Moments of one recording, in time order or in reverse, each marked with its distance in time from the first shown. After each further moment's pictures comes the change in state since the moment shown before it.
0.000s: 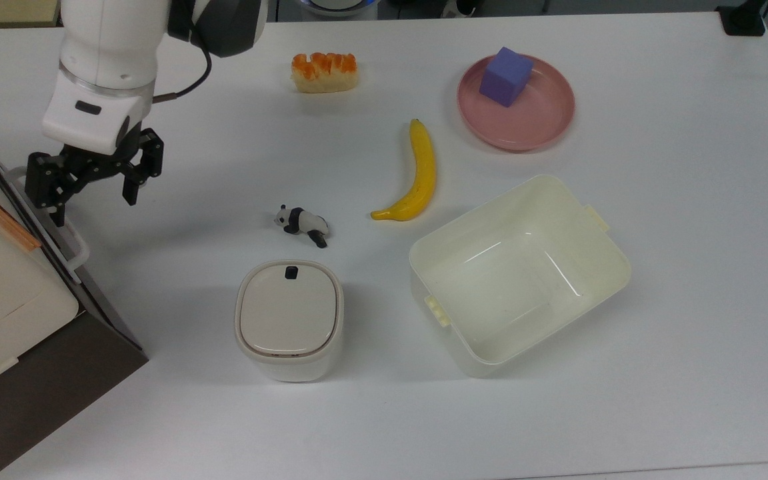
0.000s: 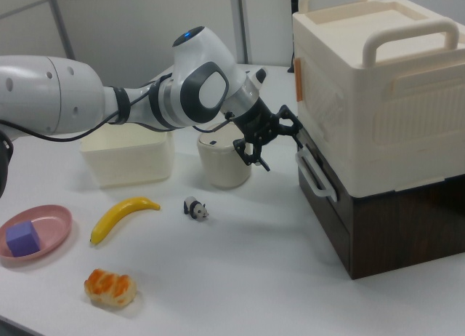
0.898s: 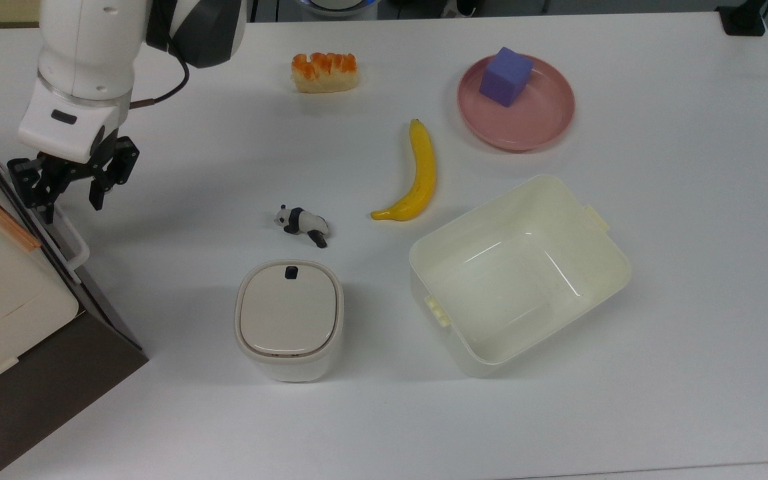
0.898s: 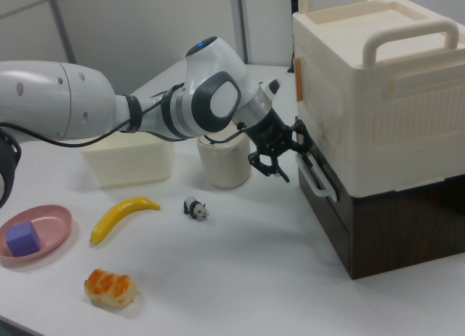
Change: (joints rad) arm -0.001 0.032 -0.050 0.006 -0.018 0.000 0.001
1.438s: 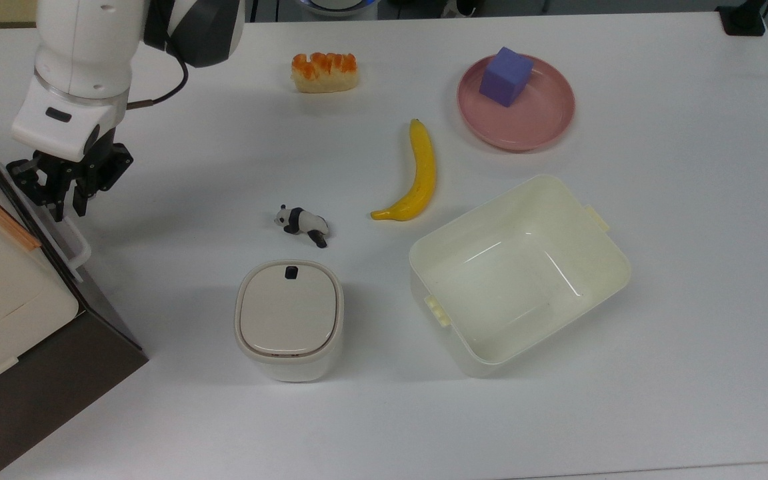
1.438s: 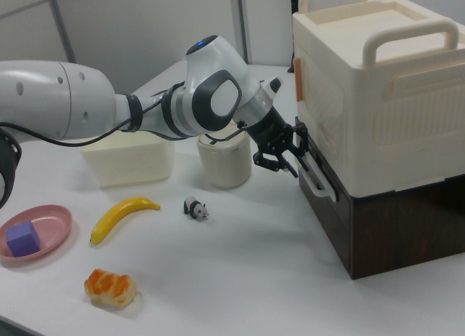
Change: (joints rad) arm 0.000 0.002 -0.002 0.009 0.000 0.000 0.033
